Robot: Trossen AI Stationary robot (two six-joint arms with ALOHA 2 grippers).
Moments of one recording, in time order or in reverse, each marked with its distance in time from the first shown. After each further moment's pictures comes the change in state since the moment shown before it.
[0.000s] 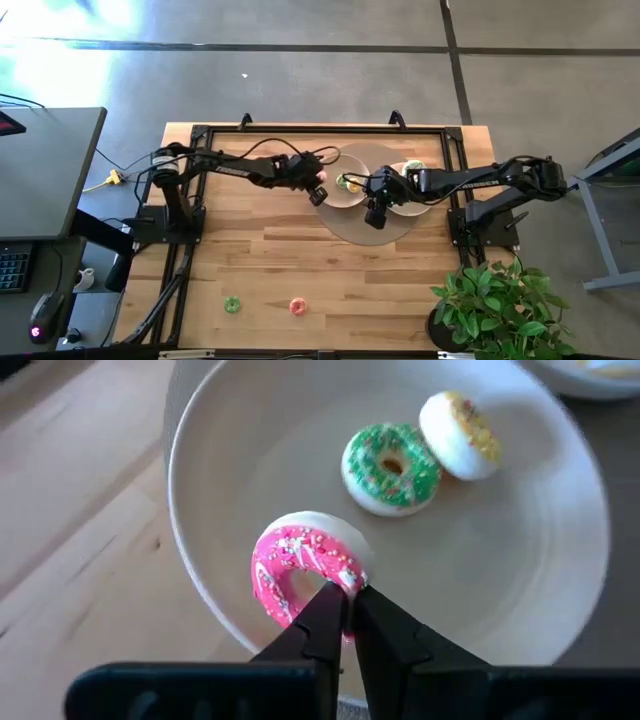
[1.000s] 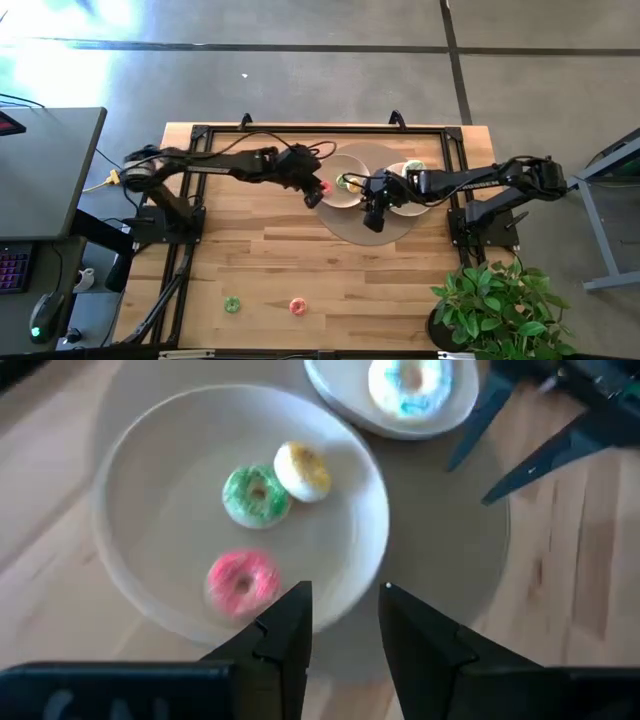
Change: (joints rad) left arm -0.051 -0.216 0.086 -0.245 0.150 -0.041; right arm 0.026 0.000 0.000 0.065 -0.086 0.028
